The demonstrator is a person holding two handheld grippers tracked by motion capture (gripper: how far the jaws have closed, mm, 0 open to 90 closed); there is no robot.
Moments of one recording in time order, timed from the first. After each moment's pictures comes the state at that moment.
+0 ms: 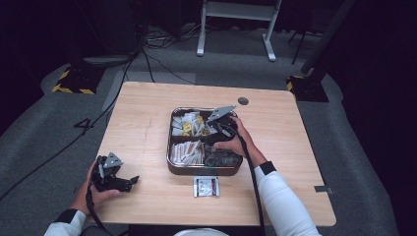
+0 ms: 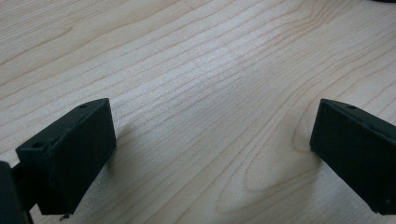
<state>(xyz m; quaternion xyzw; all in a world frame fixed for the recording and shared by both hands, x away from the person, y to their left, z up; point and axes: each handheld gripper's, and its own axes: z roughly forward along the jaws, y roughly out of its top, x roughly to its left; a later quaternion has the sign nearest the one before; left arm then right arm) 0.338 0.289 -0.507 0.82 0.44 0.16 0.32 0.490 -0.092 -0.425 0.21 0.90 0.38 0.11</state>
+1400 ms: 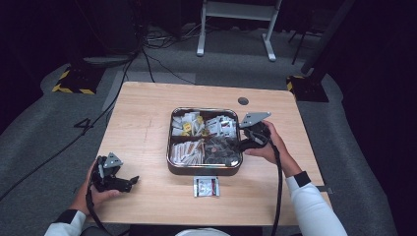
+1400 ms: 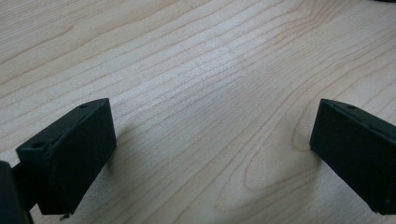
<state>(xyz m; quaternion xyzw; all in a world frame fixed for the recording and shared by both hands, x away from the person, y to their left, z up) 0.337 0.289 -0.507 0.82 0.44 0.16 0.32 0.450 -0.178 -0.395 0.21 0.89 0.36 0.17</state>
